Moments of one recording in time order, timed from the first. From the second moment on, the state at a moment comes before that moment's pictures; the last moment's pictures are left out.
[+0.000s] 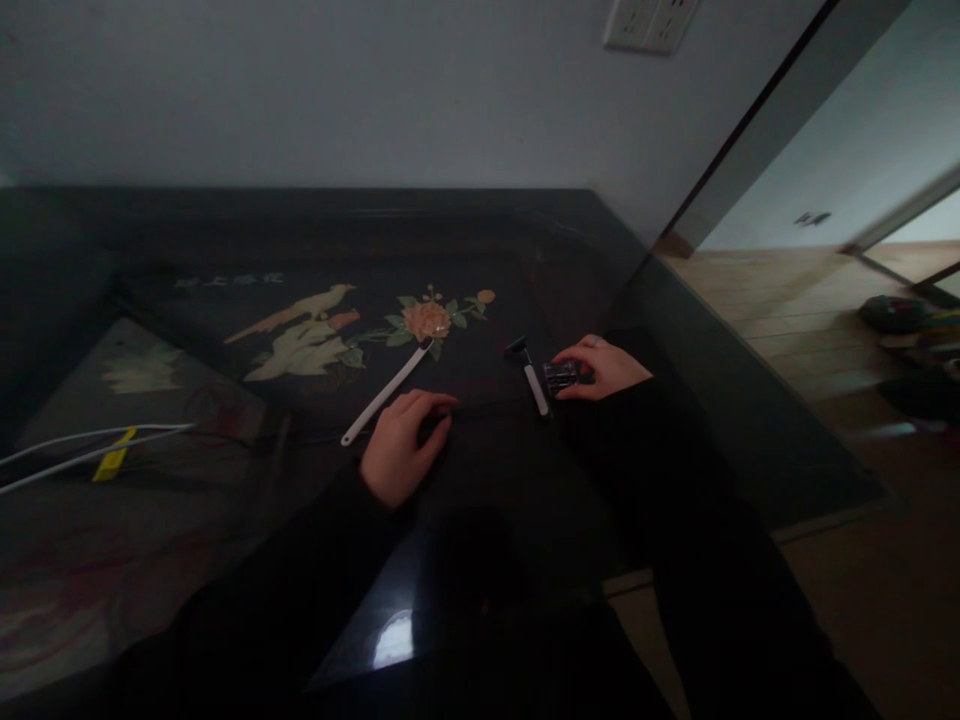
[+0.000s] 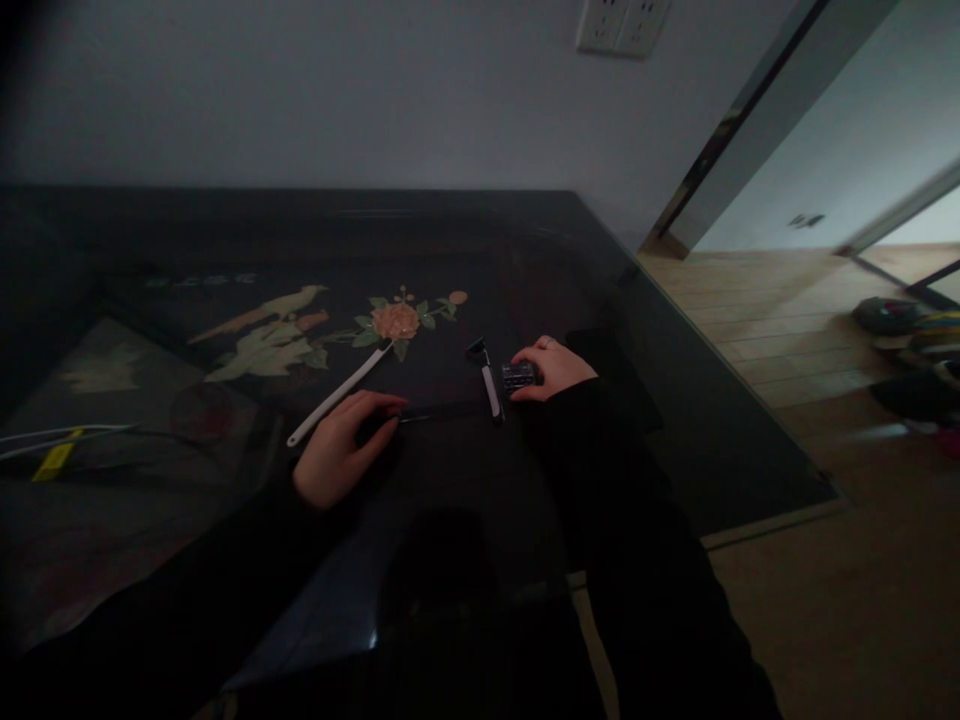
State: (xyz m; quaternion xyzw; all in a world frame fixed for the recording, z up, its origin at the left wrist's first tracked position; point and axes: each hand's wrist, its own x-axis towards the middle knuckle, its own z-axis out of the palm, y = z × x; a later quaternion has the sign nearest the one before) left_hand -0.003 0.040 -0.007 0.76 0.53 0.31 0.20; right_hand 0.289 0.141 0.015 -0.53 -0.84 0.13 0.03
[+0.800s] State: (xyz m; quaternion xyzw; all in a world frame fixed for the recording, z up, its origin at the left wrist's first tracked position) left_hand -0.032 0.057 0.011 0.73 0.60 0.33 0.09; right_hand 0.226 0.101 0.022 -0.62 -0.78 0.02 0.04
